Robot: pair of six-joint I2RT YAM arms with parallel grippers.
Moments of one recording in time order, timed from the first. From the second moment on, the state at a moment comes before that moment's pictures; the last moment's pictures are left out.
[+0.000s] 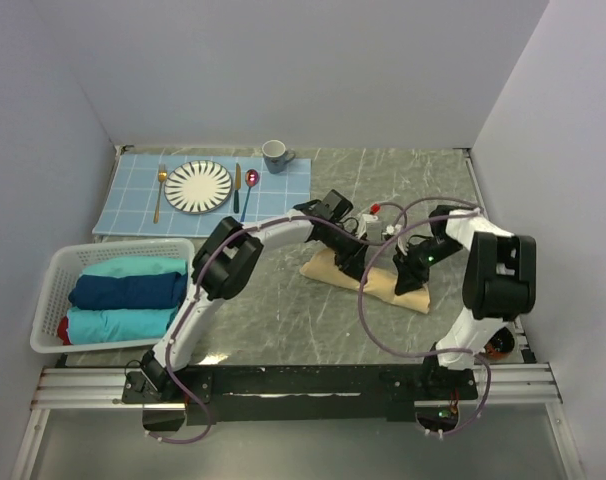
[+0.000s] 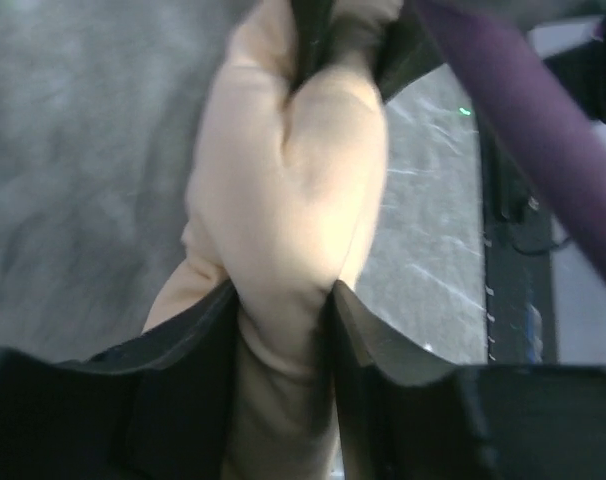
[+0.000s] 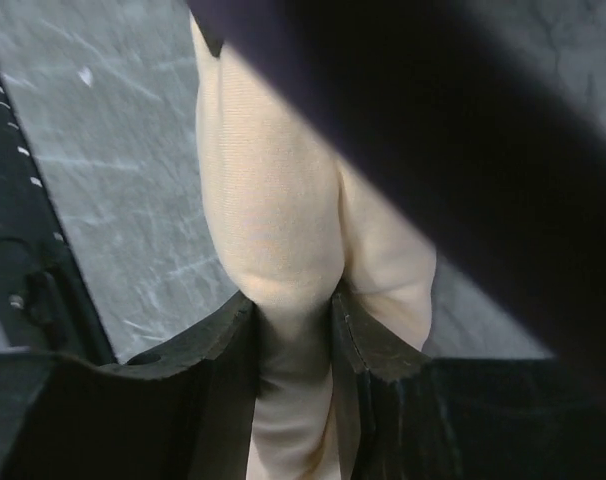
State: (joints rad) left arm -0.79 2.39 1.85 -0.42 1.01 0.16; right arm -0.12 1.74 1.04 -1.09 -0.68 -1.25
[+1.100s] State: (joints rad) left arm -0.96 1.90 0.95 0.61 0.38 0.91; right arm -0.12 2.10 1.36 -1.39 -0.74 -1.11
